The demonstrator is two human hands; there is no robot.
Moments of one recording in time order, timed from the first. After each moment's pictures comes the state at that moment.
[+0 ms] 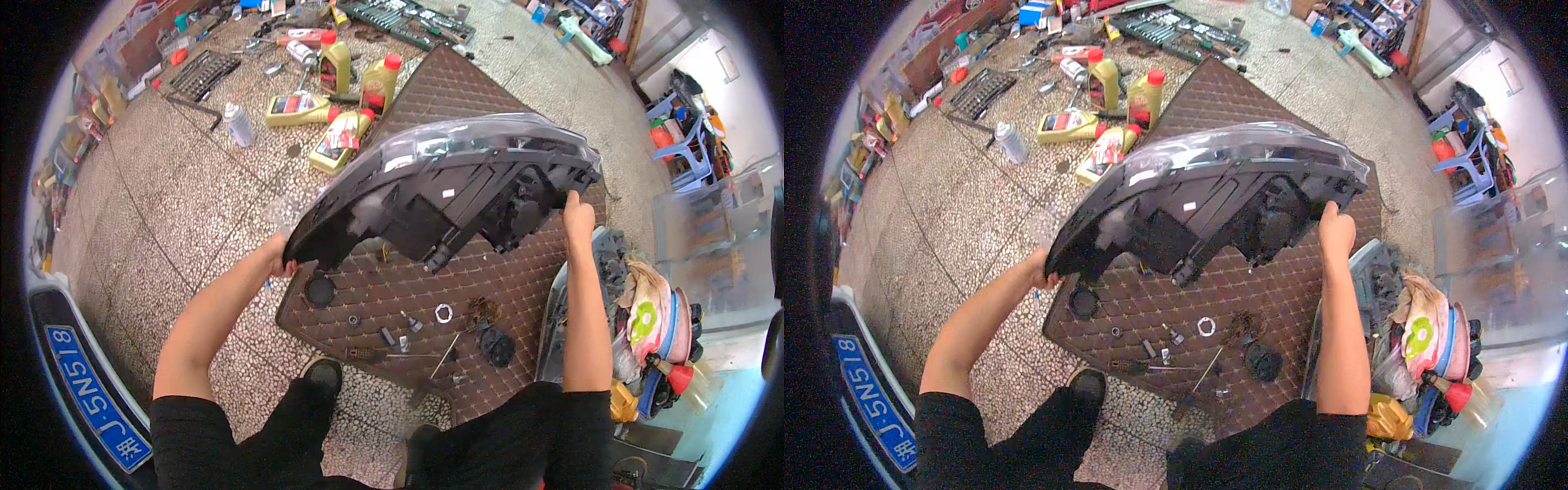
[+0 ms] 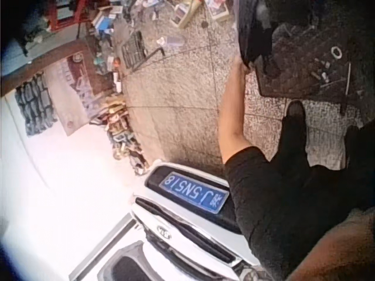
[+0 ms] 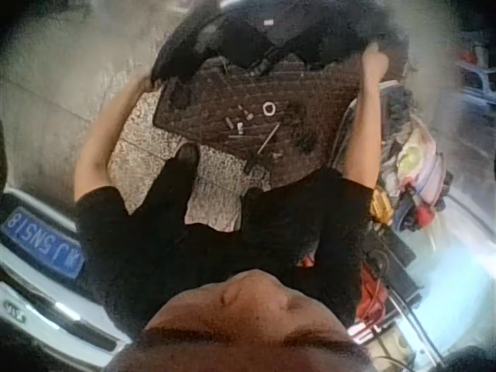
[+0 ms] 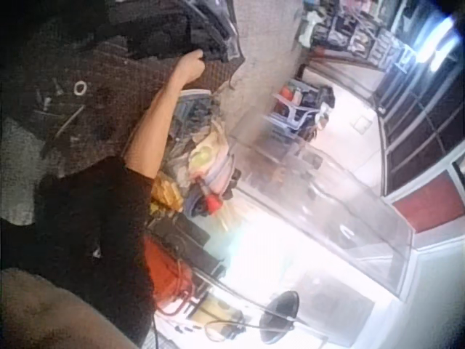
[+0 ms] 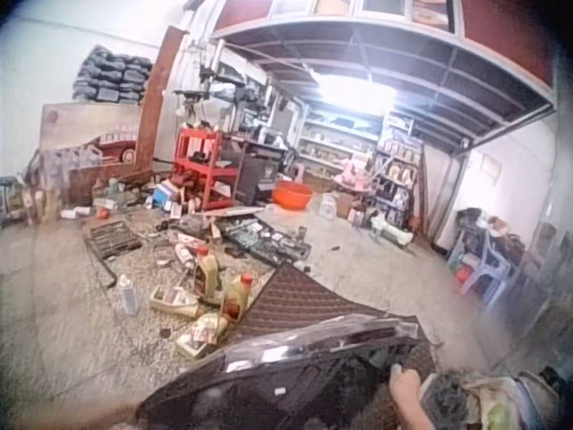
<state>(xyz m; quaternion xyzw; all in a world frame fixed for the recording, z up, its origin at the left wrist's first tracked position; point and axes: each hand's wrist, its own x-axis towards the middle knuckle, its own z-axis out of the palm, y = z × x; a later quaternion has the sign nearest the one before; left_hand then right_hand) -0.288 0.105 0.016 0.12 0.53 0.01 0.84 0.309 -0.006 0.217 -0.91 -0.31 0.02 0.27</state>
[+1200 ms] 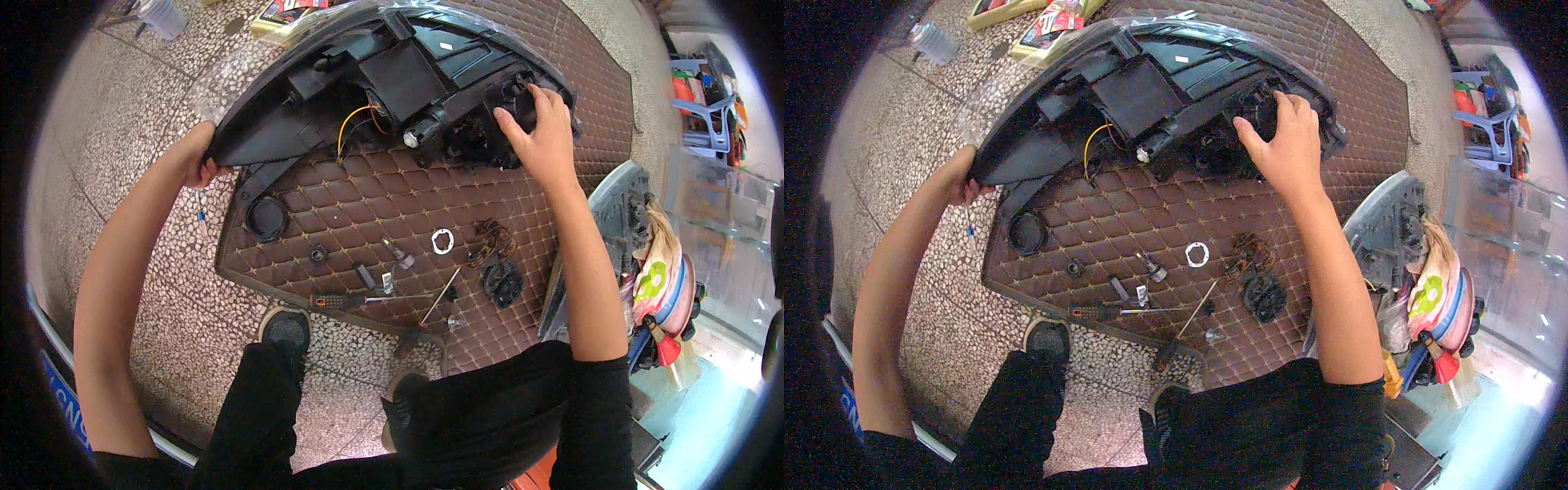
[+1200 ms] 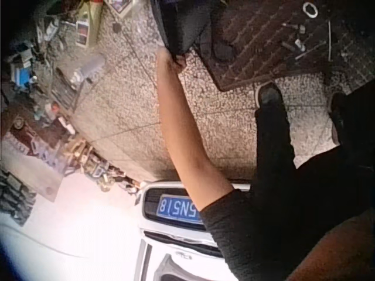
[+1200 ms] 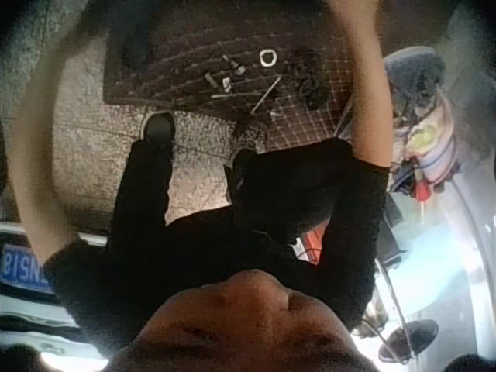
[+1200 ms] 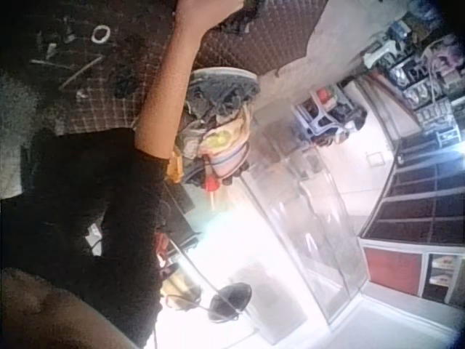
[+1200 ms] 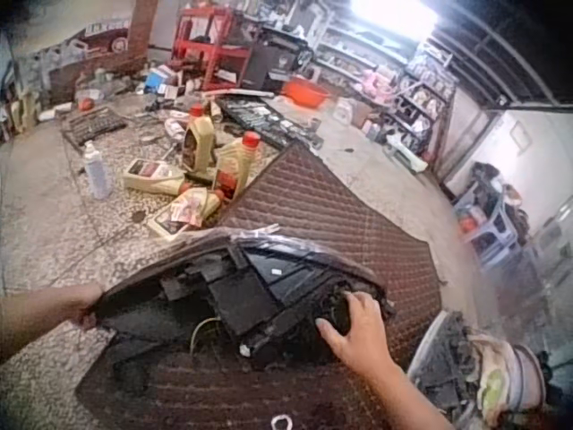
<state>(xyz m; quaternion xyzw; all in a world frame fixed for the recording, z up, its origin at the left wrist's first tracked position) -0.285 0.146 0.006 0.23 0.71 -0.09 0.66 0.201 0.014 0.111 -0.69 -0.71 -0.06 0.15</state>
